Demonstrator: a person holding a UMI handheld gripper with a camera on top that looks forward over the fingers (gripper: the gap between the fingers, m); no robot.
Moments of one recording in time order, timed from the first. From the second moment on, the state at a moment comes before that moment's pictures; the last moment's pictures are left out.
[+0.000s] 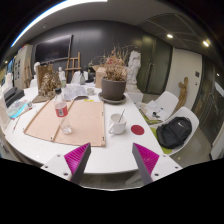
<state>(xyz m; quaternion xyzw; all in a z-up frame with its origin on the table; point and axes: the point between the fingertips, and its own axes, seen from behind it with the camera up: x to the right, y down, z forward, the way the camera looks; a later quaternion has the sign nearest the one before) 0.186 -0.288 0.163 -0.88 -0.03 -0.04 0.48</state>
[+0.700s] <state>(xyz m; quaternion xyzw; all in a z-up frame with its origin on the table) -0.049 -0.121 0.107 -0.83 -0.04 0.01 0.56</state>
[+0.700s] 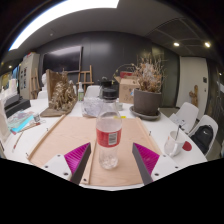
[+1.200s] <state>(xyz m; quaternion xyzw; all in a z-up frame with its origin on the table) -0.070 -0.061 0.074 -0.82 -0.04 0.01 0.57</state>
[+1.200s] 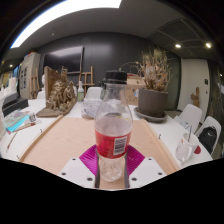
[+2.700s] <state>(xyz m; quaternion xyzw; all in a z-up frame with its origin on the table) 0.060 -0.017 0.168 -0.51 0.52 0.65 0.21</state>
